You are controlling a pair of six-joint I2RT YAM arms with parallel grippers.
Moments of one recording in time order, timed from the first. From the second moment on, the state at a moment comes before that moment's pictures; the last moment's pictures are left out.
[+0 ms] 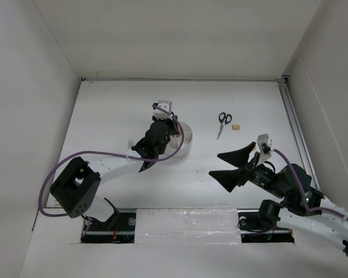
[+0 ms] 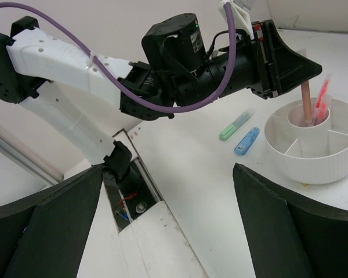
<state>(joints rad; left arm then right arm) -0.78 1.44 0.77 0.58 -0.49 -0.29 1.07 0.37 0.61 -0.08 0.04 0.45</state>
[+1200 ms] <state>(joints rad) -0.82 1.09 0.70 0.37 -0.54 -0.48 1.07 0.60 0.91 -0.09 0.19 0.62</state>
